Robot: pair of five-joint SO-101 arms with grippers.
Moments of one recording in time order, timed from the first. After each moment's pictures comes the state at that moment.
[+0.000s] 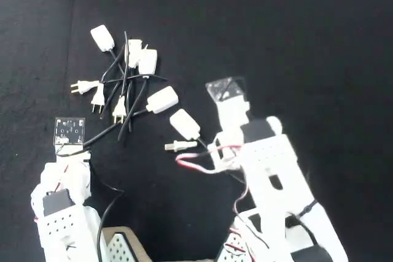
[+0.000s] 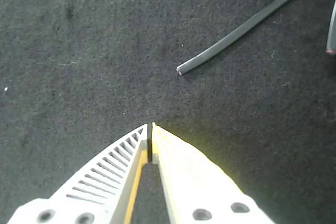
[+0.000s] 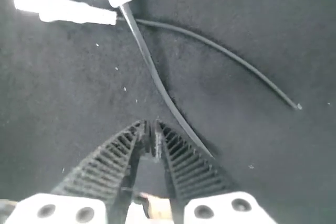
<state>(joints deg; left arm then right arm) -27.5 -84.0 96.7 51.6 -23.5 -15.9 -34.9 48.2 80.0 1.3</state>
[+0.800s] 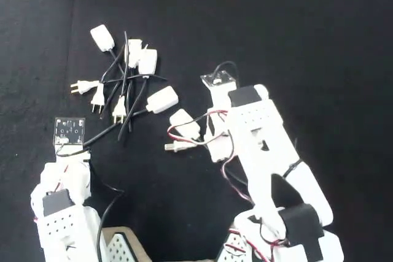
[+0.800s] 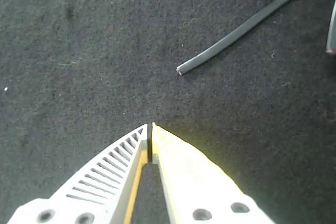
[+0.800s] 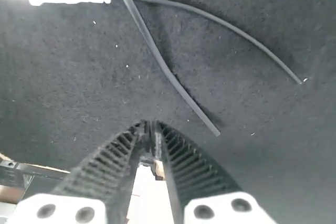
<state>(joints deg) -27.5 -84.0 96.7 51.6 -23.5 -17.2 -15.9 33.8 89.5 -1.1</state>
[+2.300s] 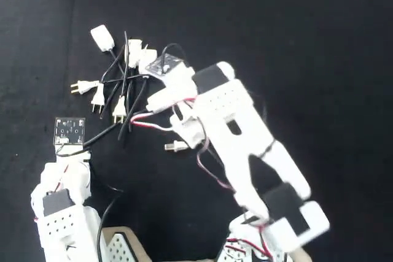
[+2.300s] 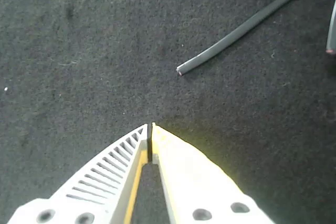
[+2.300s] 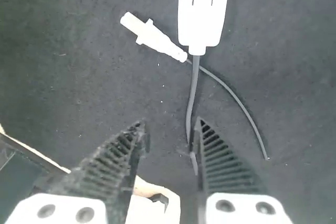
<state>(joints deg) -27.5 -84.0 96.7 51.6 -23.5 -29.0 -1.5 9.2 94.5 13.6</state>
